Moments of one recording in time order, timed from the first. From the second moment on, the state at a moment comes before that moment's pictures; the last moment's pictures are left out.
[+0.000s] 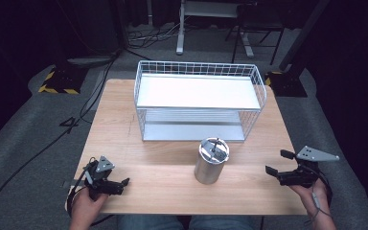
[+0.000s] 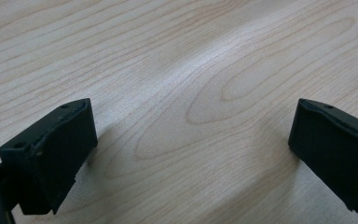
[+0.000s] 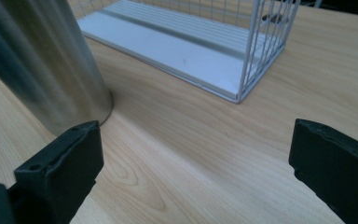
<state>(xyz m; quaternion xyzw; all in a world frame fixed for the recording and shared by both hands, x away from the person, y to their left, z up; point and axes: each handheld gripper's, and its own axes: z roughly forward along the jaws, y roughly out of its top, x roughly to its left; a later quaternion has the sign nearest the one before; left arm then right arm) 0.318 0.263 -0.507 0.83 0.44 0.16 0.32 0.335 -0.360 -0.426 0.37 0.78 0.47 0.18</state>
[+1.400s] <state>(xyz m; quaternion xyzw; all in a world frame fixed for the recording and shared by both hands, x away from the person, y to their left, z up) 0.318 0.263 -0.507 0.83 0.44 0.16 0.32 0.341 -0.237 -0.404 0.23 0.83 0.50 0.11</state>
